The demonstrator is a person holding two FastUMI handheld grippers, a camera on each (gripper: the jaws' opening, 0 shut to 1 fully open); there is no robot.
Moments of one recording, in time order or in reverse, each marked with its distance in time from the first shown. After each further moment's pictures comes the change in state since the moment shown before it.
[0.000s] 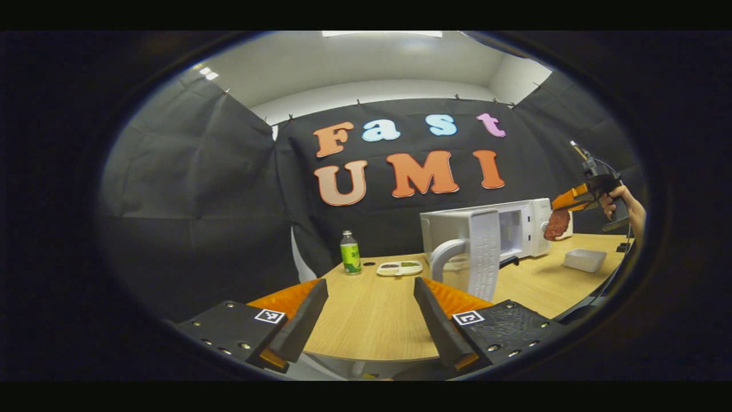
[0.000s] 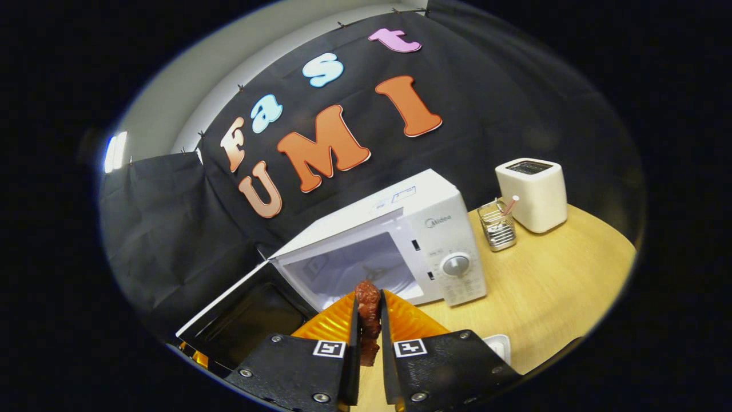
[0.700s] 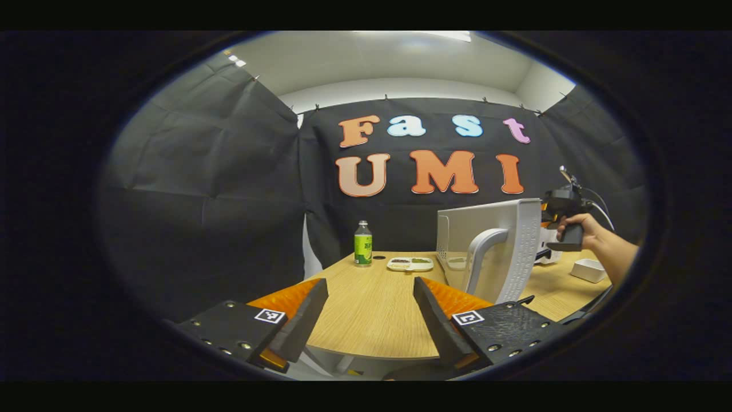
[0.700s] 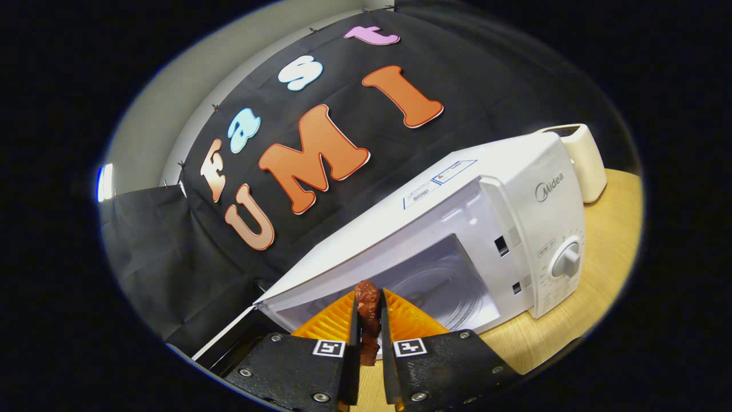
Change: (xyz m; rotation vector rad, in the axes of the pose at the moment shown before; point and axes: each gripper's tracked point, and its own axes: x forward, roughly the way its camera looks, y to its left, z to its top) left arm 0.007 0.013 -0.027 -0.129 0.031 0.043; right arm 0.154 0.033 -0.018 0.171 -0.114 -0.030
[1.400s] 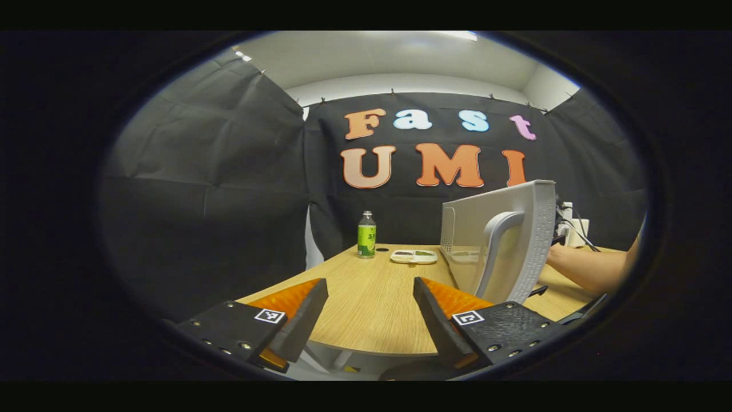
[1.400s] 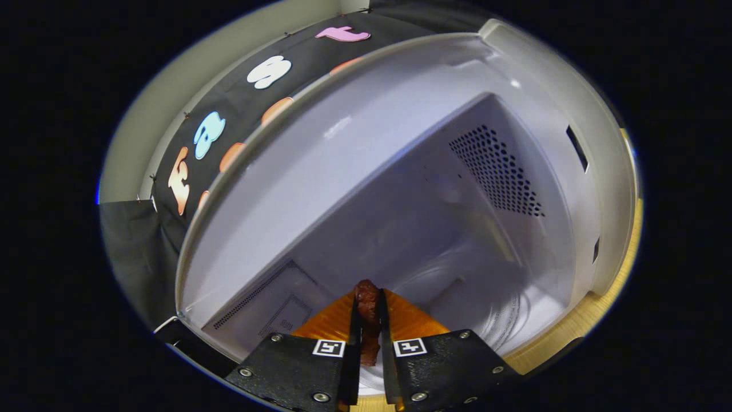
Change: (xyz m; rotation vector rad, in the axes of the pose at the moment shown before) left arm 0.000 0.012 -0.016 -0.011 0.039 0.033; right arm 0.106 -0.030 -0.042 0.079 -0.109 -0.114
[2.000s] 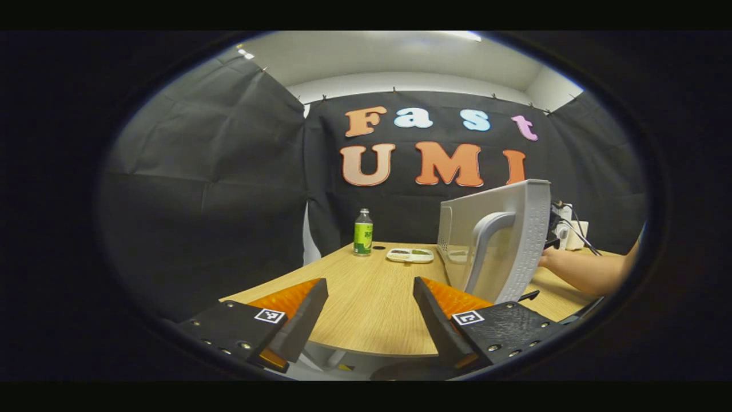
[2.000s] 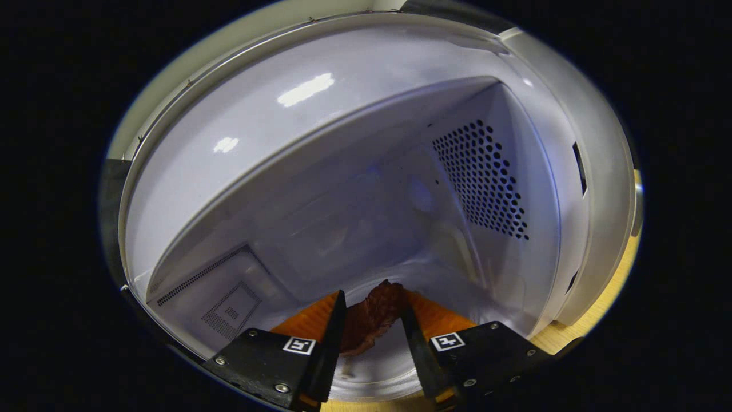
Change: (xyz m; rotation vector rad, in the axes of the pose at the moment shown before) left arm 0.001 -0.018 0.004 -0.015 0.010 -0.004; right arm 0.006 -0.040 -0.002 -0.212 0.033 -0.151
